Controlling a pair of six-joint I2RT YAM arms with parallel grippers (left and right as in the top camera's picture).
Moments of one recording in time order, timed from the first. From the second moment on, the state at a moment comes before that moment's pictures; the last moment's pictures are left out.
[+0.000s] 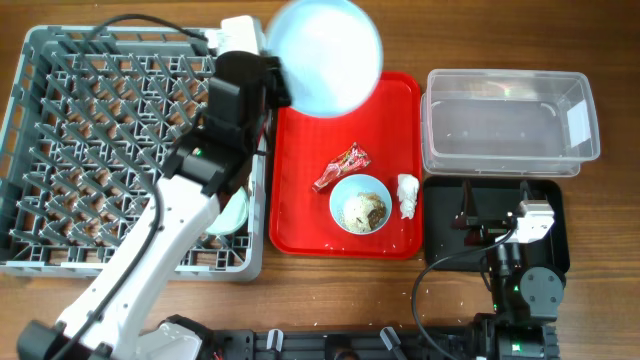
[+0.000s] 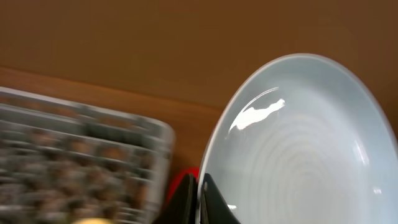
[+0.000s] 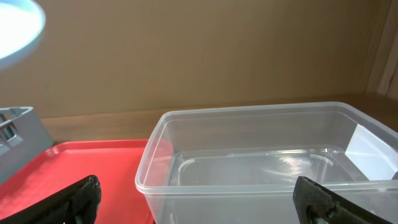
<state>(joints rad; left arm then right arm) -0.43 1.39 1.18 -0.20 -0.38 -0.39 -0.08 0.02 0.01 0.00 -0.08 0.08</state>
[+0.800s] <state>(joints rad) -0.14 1.54 1.18 -0.12 -0.93 0.31 -0.08 0.02 0.01 0.00 -0.08 0.08</state>
